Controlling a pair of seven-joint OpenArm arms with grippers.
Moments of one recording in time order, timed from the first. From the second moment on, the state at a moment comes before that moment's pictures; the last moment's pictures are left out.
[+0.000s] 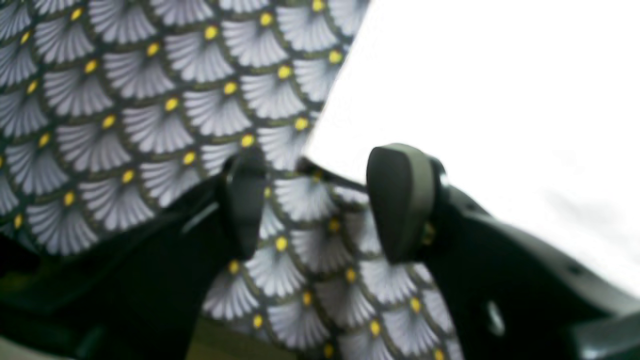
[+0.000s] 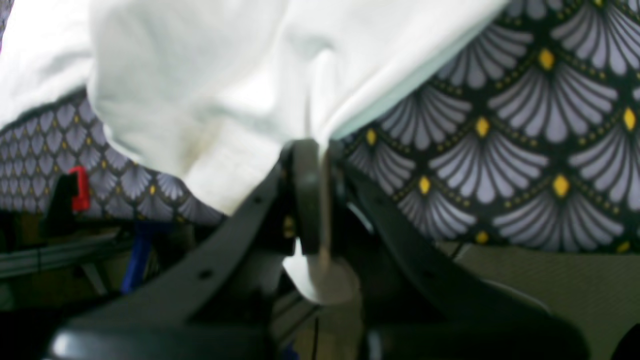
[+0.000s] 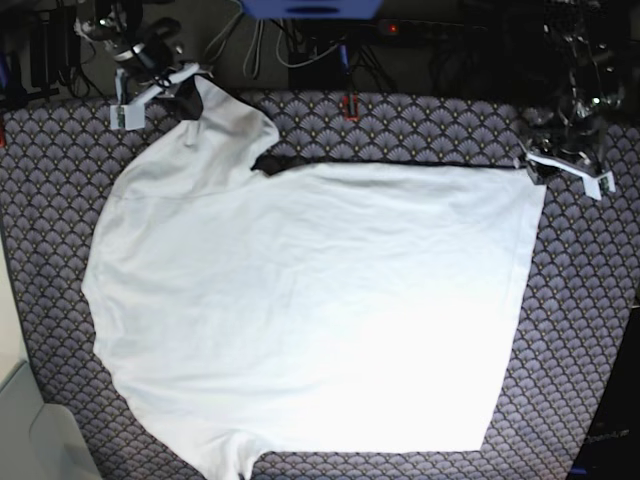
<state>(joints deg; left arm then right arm) 19.1 -15.2 -23.3 92.6 -30.0 -0.6 38.1 -36.6 8.3 10.2 97.1 33.7 18.1 -25.6</state>
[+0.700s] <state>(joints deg) 13.5 -13.1 -23.5 85.5 -29.2 -0.6 35.0 -36.6 8.9 10.3 97.0 34.2 18.3 -25.8</state>
